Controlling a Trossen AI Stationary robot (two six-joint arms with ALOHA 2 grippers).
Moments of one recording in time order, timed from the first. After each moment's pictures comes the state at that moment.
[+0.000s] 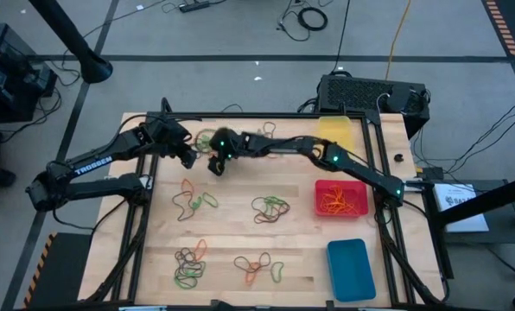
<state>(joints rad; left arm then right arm) 0.66 0.89 0.65 -0.66 0.08 -0.23 -0.28 2.67 2.22 -0.24 -0.02 0.16</state>
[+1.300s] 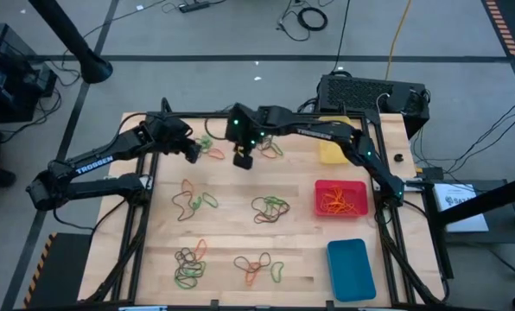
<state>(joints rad) 0.66 0.90 0.65 -0.53 0.08 -0.30 -0.29 2.27 2.22 -0.91 -0.16 -0.10</state>
